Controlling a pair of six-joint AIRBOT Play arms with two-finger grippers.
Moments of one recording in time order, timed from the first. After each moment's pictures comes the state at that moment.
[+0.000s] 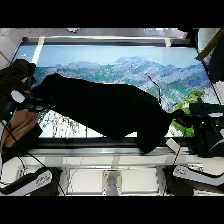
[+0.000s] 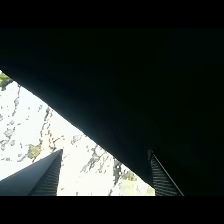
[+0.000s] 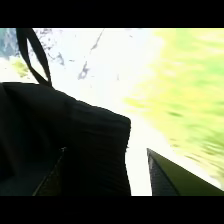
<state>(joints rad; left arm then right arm) 0.20 -1.19 0.91 1.31 -0.89 -1.52 -0.61 -1.34 0.68 -0.77 0.95 0.98</state>
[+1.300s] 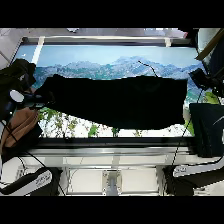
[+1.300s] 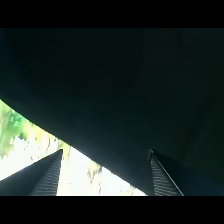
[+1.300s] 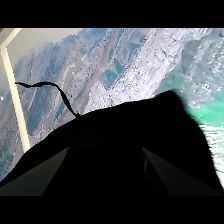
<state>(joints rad) 0.21 -1.18 0.91 1.23 -0.79 -1.53 -0.53 -1.58 1.35 -0.69 0.70 1.21</state>
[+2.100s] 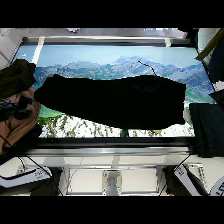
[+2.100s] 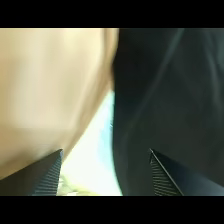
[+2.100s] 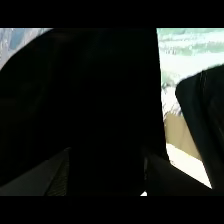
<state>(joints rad) 0.60 -1.34 0.89 0.88 -0.72 -1.51 -0.85 -0.94 1.05 -0.90 1.24 1.20</state>
